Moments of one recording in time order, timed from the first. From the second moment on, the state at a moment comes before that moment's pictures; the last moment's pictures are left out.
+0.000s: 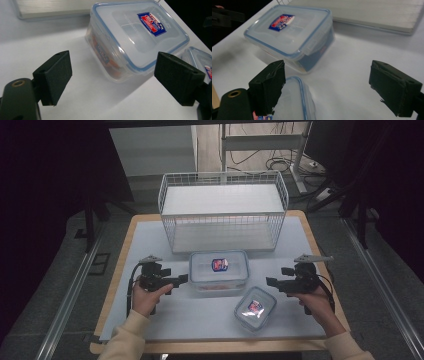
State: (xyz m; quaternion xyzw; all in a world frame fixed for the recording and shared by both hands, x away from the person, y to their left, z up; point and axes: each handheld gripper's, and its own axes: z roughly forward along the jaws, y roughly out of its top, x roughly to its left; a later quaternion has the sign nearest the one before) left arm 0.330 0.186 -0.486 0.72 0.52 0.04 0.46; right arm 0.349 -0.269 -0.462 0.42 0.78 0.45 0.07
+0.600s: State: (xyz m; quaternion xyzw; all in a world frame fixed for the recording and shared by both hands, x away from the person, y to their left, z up) left arm 0.376 0.168 -0.498 0.71 0.53 0.00 0.45; right arm 0.406 -0.213 -0.470 0.44 0.78 0.44 -0.01
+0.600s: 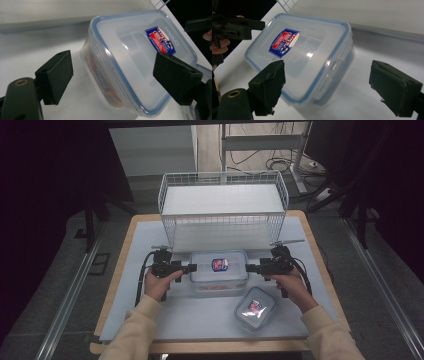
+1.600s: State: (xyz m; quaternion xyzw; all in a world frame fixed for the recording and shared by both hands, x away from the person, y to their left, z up) left arm 0.378 0.163 -0.515 0.70 0.52 -0.10 0.48; right arm 0.432 -0.201 -0.499 0.47 0.76 0.44 -0.14
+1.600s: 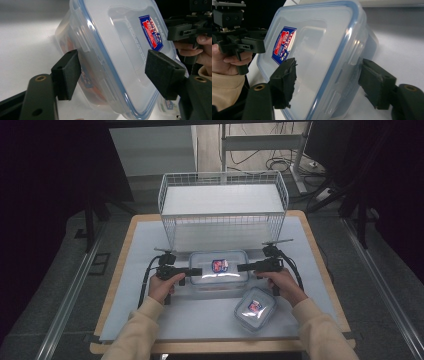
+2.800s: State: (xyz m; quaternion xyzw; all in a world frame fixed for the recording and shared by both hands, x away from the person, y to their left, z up) left arm 0.353 0.173 -0.488 0.69 0.49 -0.03 0.52; right arm 0.412 -0.208 -0.474 0.43 0.75 0.50 -0.10
